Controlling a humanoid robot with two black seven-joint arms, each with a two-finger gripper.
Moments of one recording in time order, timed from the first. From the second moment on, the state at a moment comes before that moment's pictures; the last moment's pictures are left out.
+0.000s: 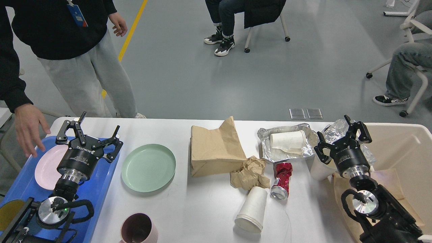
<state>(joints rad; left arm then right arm) -0.13 0.17 -1.46 -1.12 0.11 -0.40 0.00 0.30 -0.14 1.39 0.71 -0.53 0.39 0.29</state>
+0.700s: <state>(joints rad) -0.14 0.19 -1.45 -1.12 0.10 -0.39 0.00 0.30 -0.14 1.39 0.71 -0.53 0.39 0.29</state>
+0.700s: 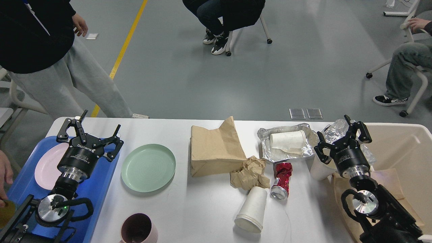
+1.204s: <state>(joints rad) -0.52 0.73 -0.70 -1.12 0.03 -0.39 -0.01 0.30 -0.14 1.39 0.71 -0.53 0.39 0.29</state>
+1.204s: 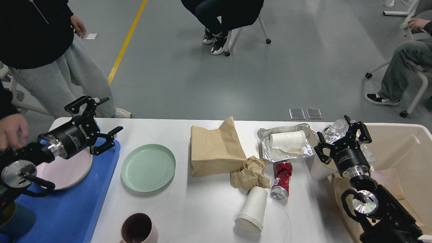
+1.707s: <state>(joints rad) -1.57 0.75 0.78 -1.09 0.03 -0.40 -0.01 0.30 -0.14 1.39 0.71 -0.53 0.39 0.29</state>
